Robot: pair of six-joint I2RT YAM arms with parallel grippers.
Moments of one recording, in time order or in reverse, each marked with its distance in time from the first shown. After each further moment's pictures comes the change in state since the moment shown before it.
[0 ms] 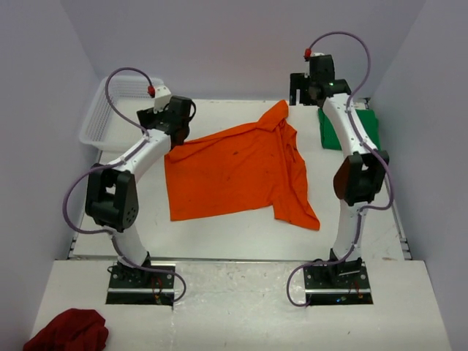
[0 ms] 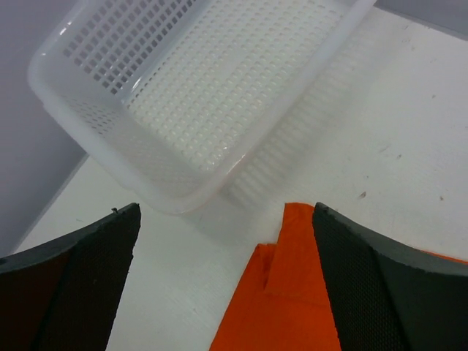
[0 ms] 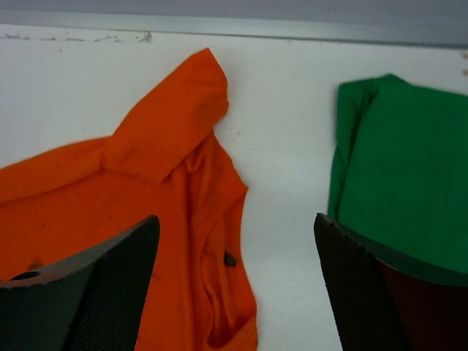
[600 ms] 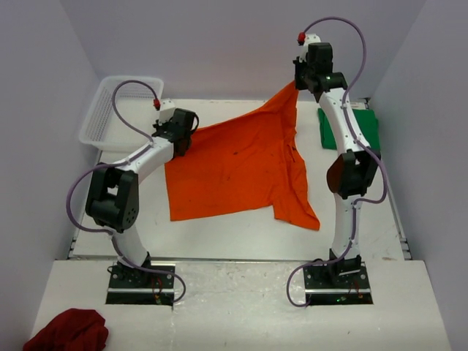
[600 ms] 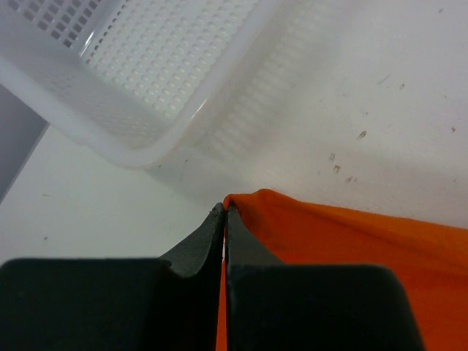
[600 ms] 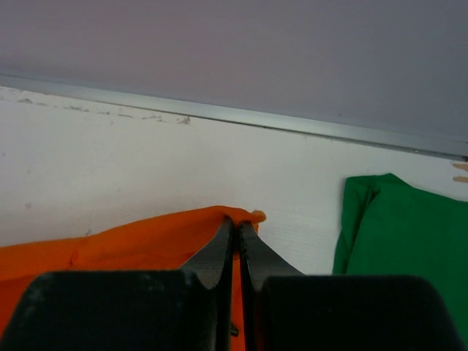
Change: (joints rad) left arm -0.021 -0.069 -0.156 -0.008 0.091 -0.057; right arm 0.013 0.033 0.160 0.060 -0.061 -0.060
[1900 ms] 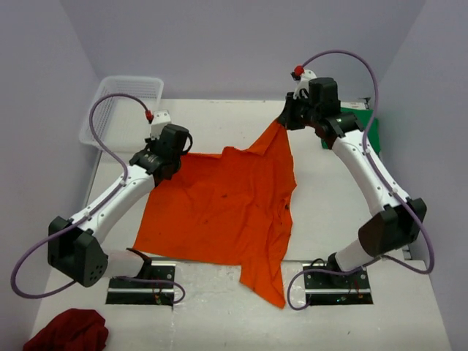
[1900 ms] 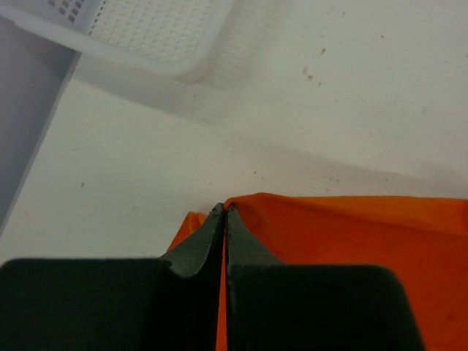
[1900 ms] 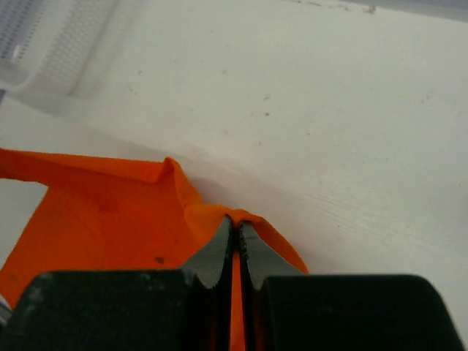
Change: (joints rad) left arm -0.134 -0.472 -0.175 -0.243 0.124 -0.007; right arm 0.156 -0.723 -0.818 0.090 -0.262 0.203
